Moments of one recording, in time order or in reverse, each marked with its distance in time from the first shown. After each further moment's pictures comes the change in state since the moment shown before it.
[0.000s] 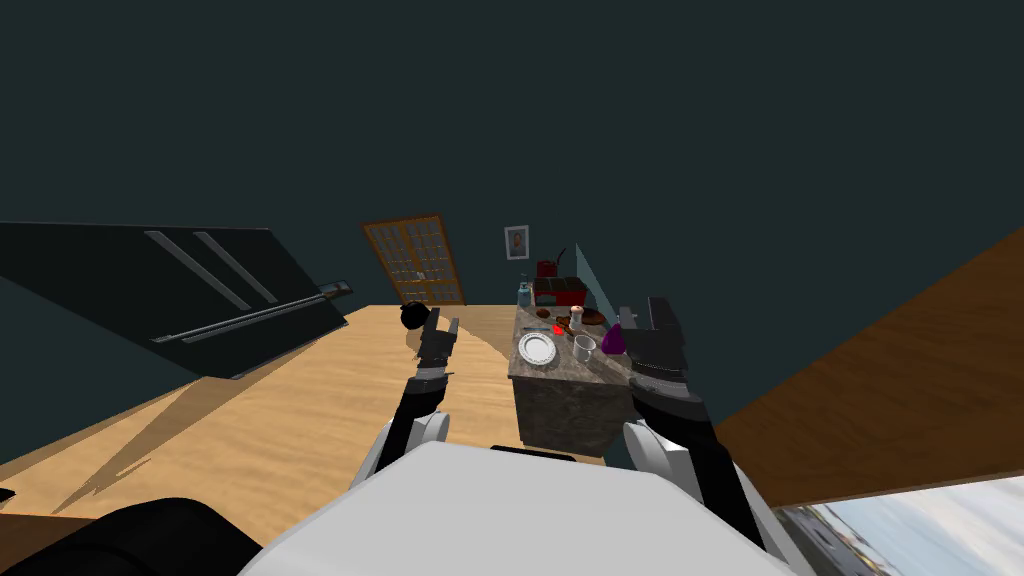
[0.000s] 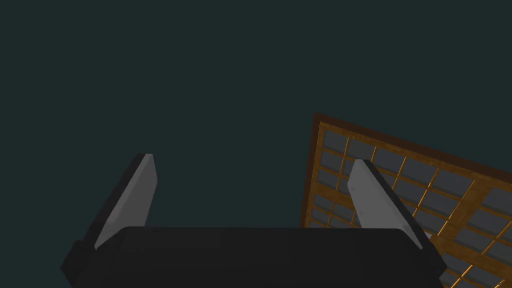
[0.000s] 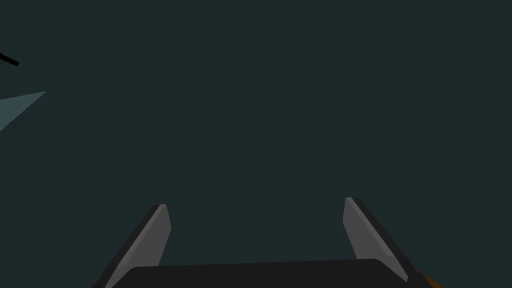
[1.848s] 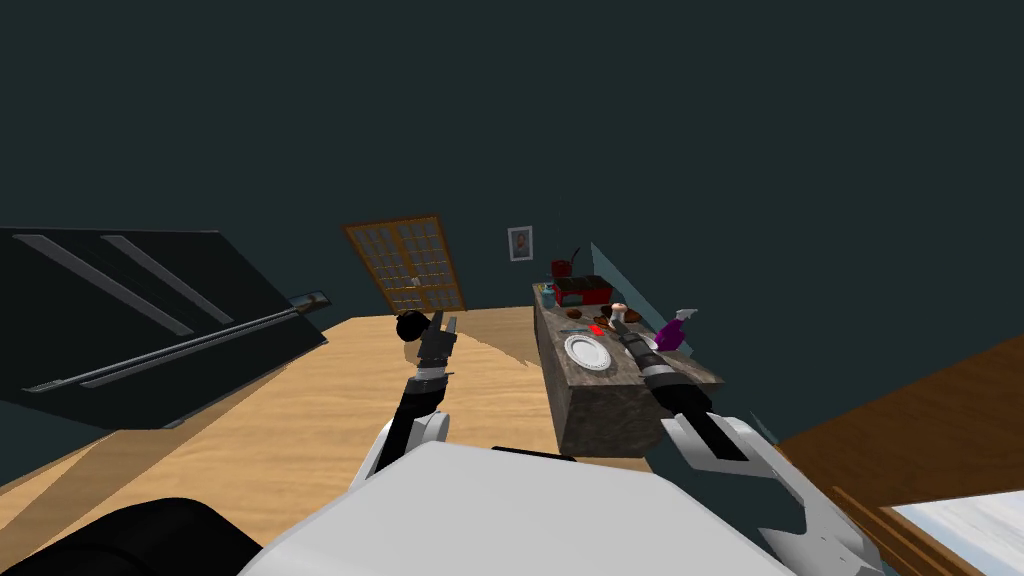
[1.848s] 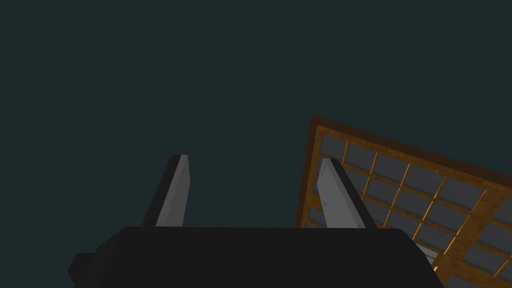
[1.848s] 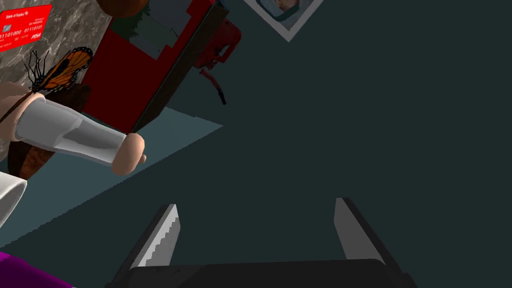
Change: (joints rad) left arm 0.000 0.000 0.000 0.000 0.000 0.000 0.000; right arm -0.151 -0.404 -0.141 0.362 0.210 0.430 -0.036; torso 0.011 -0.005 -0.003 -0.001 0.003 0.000
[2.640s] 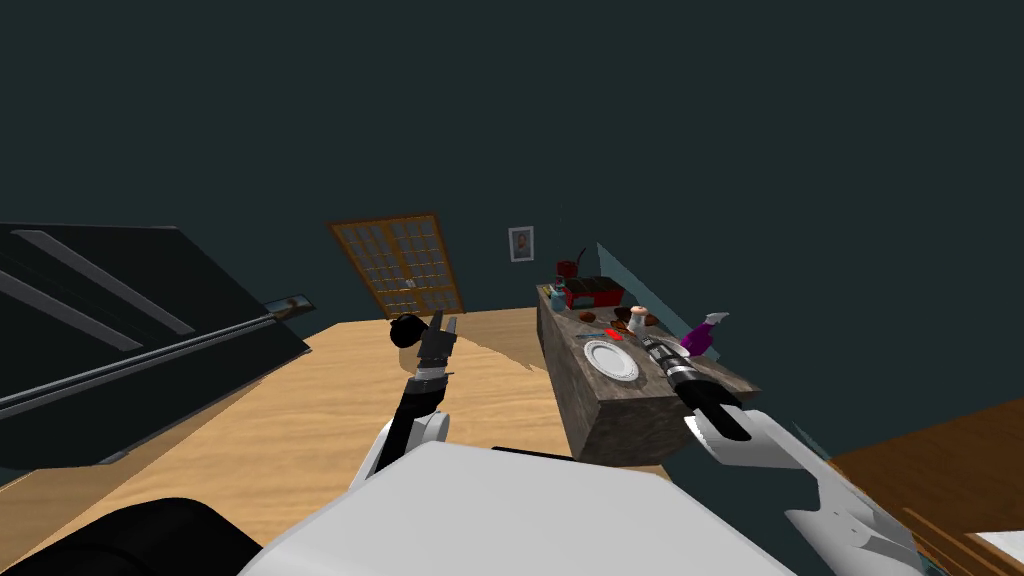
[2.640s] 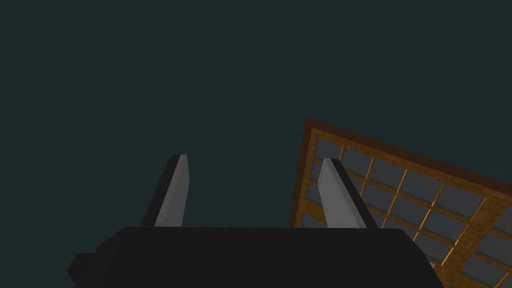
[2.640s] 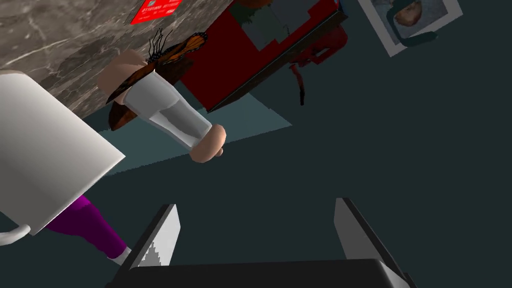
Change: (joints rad) left arm 0.000 0.000 0.000 0.000 0.000 0.000 0.000; right arm -0.067 -0.123 -0.072 0.200 0.104 0.194 -0.013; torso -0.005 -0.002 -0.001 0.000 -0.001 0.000
